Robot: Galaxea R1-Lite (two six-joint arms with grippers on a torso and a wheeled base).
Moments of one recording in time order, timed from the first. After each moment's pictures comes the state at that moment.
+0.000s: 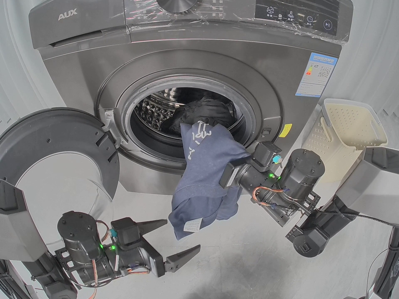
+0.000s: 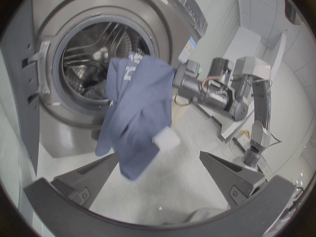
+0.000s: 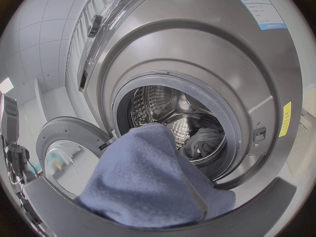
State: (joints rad) left arm -0.70 1.87 -0.10 -1.55 -0.17 -0.14; right arm 0.72 2.11 -0.80 -1.52 -0.12 0.18
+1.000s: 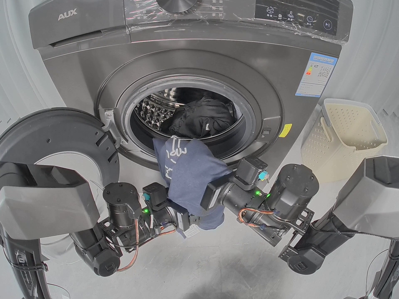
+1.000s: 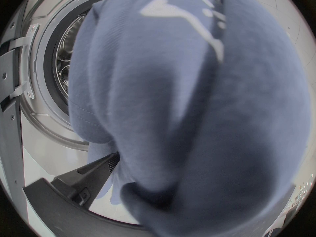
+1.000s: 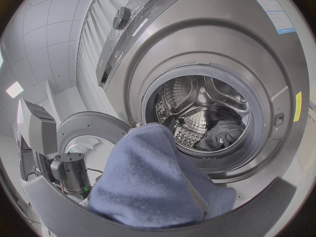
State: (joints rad) left arm -0.59 2.16 -0.52 -1.55 -0.16 -0.13; right arm 0.85 2.09 -0.77 -1.52 -0.12 0.19
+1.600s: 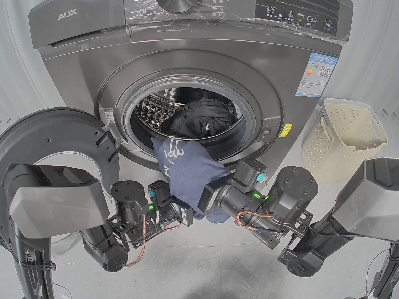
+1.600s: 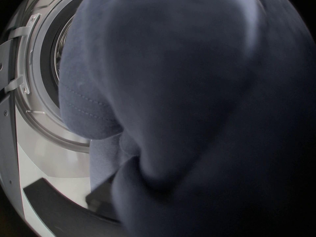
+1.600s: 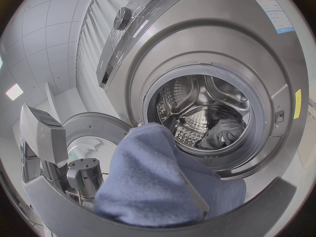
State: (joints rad) left arm -0.58 2.24 -0.60 -1.55 -0.15 -0.14; right arm 0.87 2.09 -0.77 -1.52 -0.14 0.20
